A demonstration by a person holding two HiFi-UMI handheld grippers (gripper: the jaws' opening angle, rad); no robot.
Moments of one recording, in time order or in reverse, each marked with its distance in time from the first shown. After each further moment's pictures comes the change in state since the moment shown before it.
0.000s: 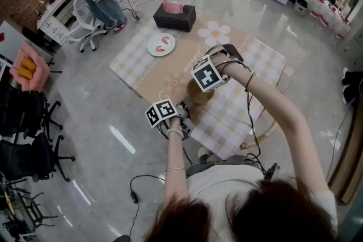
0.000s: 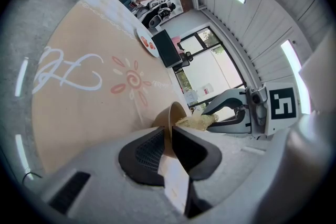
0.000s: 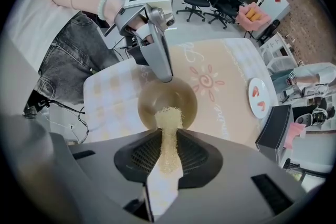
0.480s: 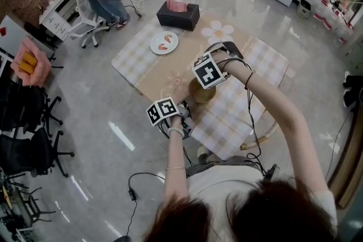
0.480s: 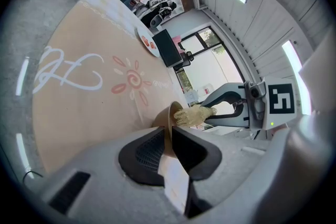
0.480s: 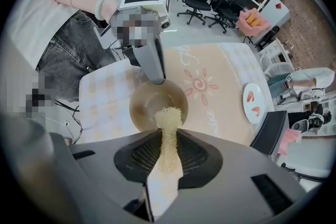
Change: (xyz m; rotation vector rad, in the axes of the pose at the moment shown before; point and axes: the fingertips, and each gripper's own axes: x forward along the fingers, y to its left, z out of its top) left arm 0.000 0.001 0.000 -0.004 0.005 0.007; right arm -0.001 -0.017 0.004 -0.033 -0.020 -0.036
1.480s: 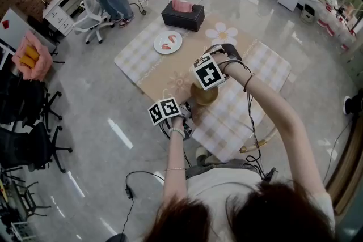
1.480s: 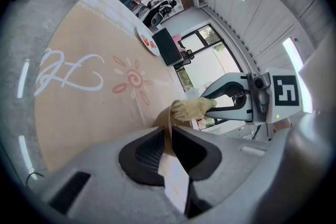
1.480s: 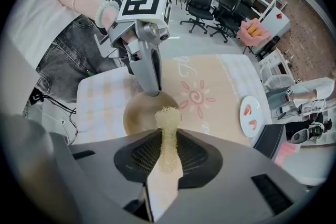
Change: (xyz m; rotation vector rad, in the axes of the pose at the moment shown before) left arm 0.000 0.000 -0.001 0.014 0.017 0.015; right arm -0.004 -0.011 0.023 -0.050 -0.076 -0.019
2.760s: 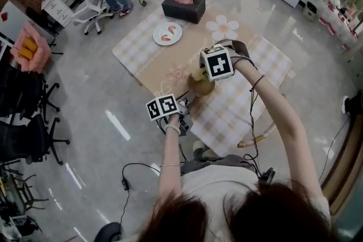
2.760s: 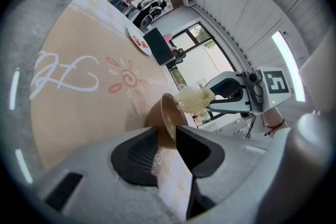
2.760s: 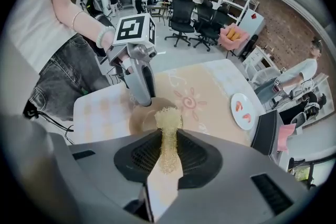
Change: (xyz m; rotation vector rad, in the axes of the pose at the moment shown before) left arm -0.002 -0.003 -0.007 0.093 0.003 -0.059; right arm -0.018 0.000 0.002 0.169 -0.162 -0.073
